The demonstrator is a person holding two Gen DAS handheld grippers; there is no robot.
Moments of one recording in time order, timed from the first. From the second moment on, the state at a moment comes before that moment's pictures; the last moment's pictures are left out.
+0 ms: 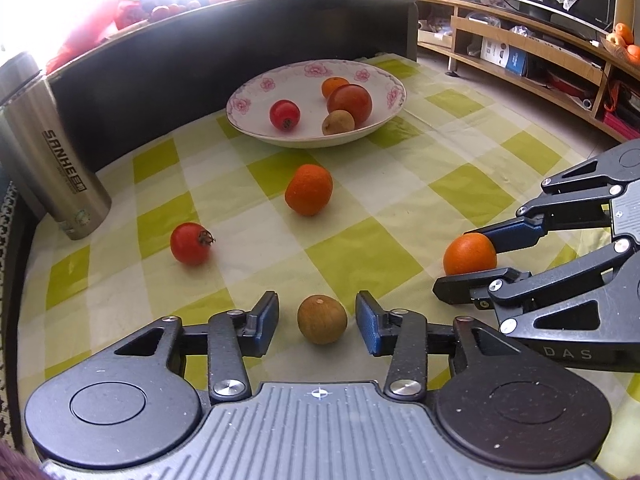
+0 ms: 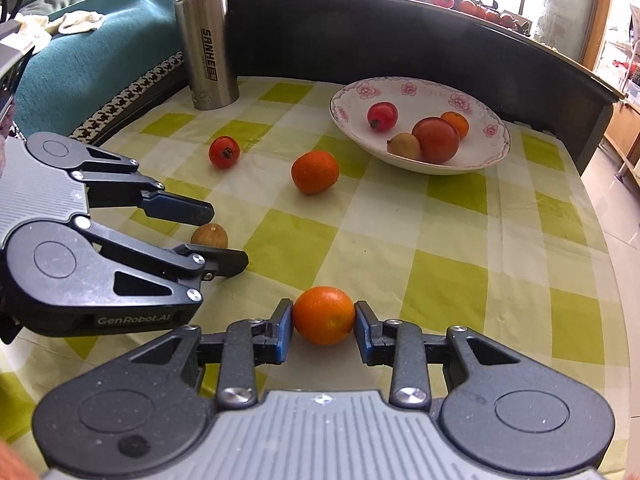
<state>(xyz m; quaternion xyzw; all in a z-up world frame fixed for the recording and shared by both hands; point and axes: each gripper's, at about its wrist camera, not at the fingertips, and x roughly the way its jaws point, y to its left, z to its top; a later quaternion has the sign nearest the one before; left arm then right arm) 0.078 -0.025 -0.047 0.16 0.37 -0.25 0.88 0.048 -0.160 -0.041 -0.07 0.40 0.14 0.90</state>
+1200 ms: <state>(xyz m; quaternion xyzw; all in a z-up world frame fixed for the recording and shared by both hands) 0.060 -0.040 -0.036 0.21 0.37 -0.24 0.87 0.050 -0.151 -0.033 -0.10 0.40 0.11 0.90</state>
